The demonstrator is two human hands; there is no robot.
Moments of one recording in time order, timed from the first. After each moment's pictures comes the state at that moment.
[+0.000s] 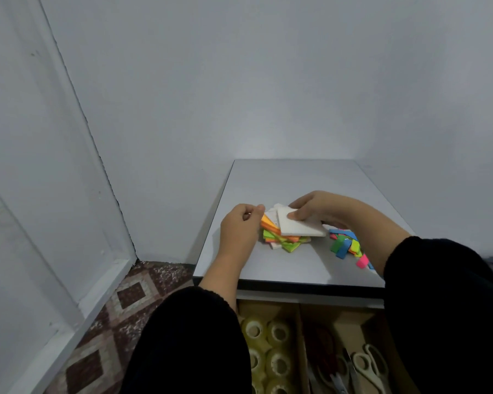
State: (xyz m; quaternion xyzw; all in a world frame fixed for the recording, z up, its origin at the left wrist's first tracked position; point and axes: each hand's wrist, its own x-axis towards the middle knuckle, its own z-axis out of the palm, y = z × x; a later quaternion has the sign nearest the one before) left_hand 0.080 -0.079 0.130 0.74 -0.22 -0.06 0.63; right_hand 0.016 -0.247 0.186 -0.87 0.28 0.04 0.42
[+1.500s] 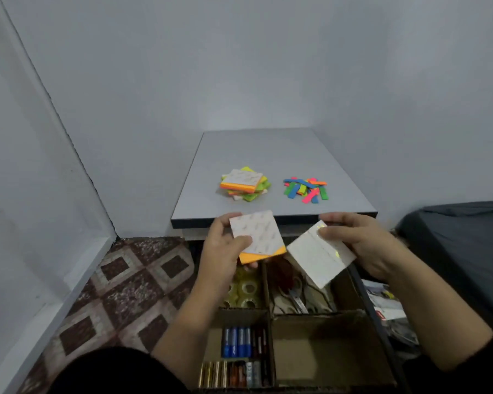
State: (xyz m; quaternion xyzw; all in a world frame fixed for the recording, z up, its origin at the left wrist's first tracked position) left_hand -0.074 0.009 0.106 0.61 -0.22 -0.21 0.73; right_hand -0.216 -0.179 0.137 -0.66 0.32 -0.16 0.66
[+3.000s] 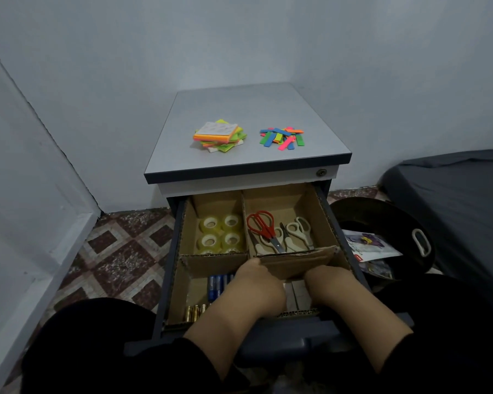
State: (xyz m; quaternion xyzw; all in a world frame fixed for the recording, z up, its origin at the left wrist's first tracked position) left_hand -0.167 -0.011 0.037 0.69 -0.64 -0.12 -0.32; right_hand -0.253 -0.119 0.006 -0.89 0.32 0.31 0.10
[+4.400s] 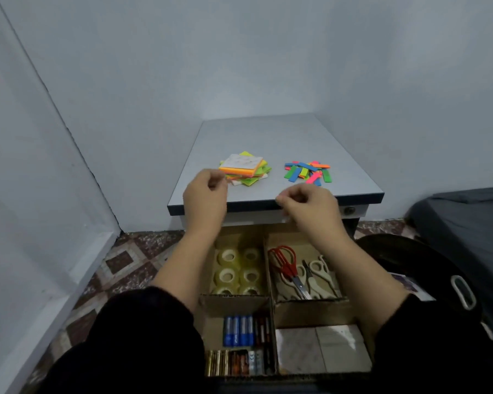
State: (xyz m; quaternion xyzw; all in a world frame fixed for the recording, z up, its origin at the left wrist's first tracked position) left_hand -0.020 -0.024 0.123 0.78 -0.24 0.07 0.57; right_hand -0.155 -0.136 0.120 -0.78 0.28 -0.30 0.46
